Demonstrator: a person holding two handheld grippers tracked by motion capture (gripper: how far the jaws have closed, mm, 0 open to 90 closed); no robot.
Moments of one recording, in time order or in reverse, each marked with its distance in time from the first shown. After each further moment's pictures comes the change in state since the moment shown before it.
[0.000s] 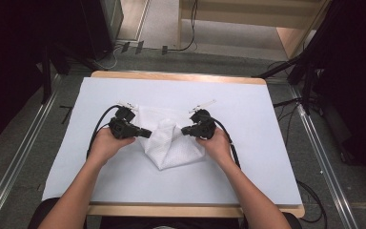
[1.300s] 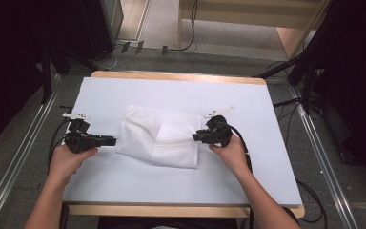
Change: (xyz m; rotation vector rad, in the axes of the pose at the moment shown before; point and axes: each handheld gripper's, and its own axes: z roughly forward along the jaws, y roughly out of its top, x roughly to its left) left arm 0.028 -0.081 -0.079 -0.157 0.065 -0.189; right arm -0.001 -0.032 -0.044 -0.060 -0.029 0.007
